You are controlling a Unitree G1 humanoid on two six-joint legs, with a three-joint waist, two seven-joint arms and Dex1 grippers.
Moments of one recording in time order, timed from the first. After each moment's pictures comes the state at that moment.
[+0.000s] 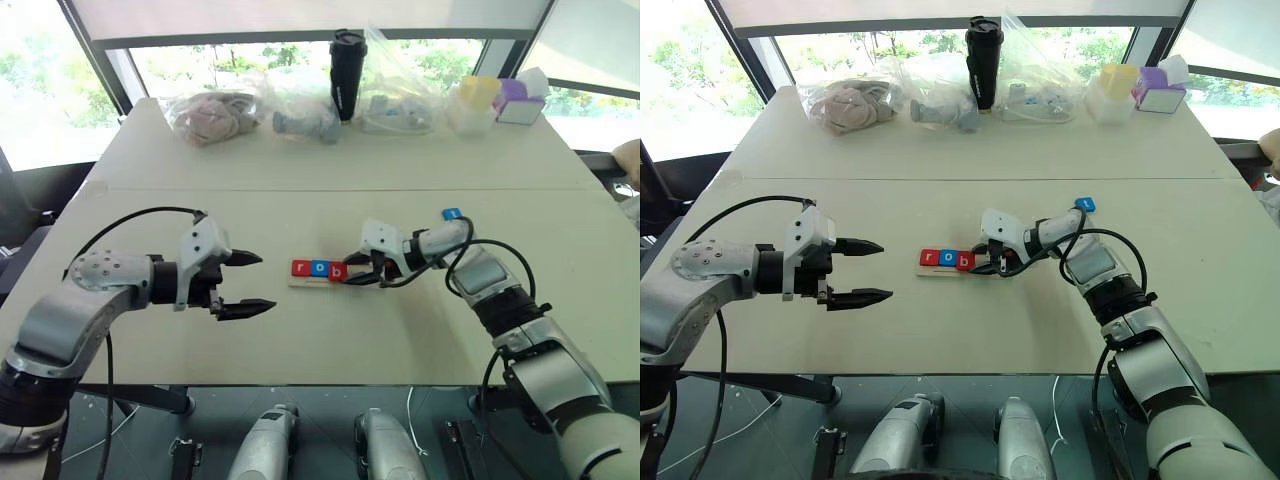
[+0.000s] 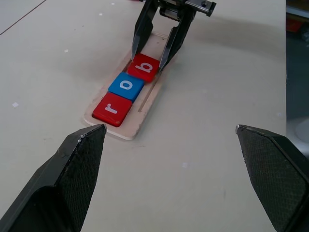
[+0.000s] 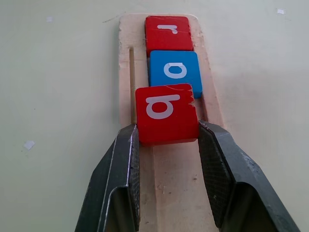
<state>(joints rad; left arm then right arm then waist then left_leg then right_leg) -0.33 0.89 0.00 -0.37 -0.53 0.66 -1.04 -0.81 -0.51 0.37 0.47 0.04 0.16 1.21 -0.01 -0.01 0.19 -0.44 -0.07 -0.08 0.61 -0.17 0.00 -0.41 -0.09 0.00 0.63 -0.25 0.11</state>
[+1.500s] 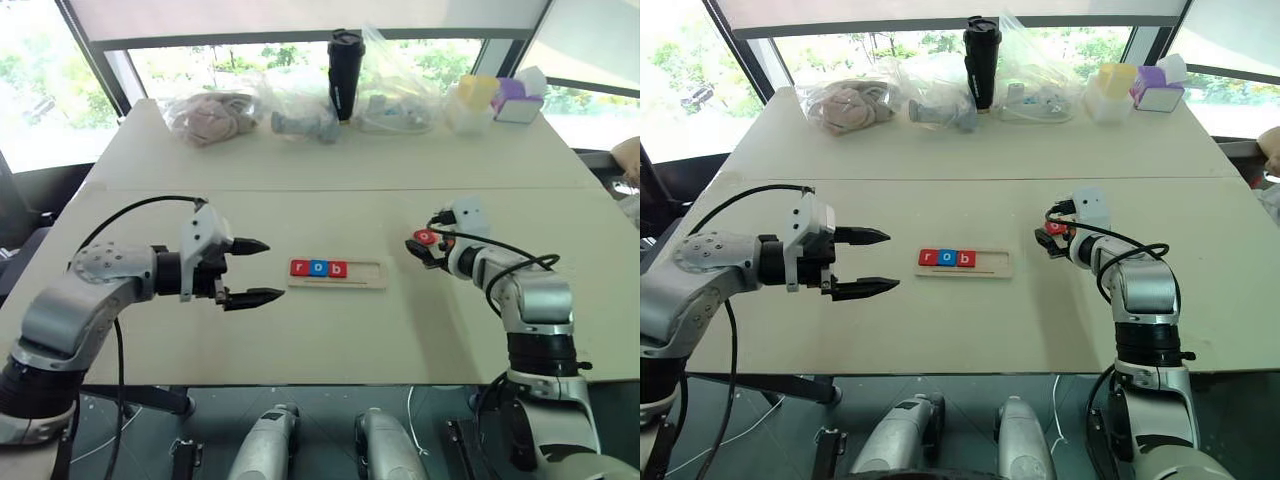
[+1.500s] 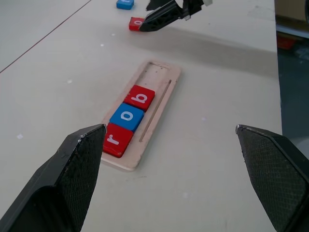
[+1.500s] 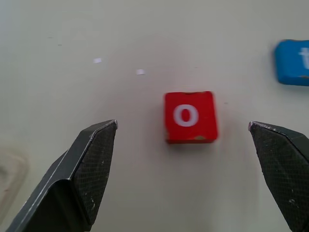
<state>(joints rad) -0.39 0.84 -0.01 -0.35 -0.56 0.66 -1.03 -0.55 -0.40 -0.17 0.00 0.13 0.99 0.35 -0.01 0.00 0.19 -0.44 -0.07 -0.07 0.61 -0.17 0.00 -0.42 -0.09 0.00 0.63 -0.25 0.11</state>
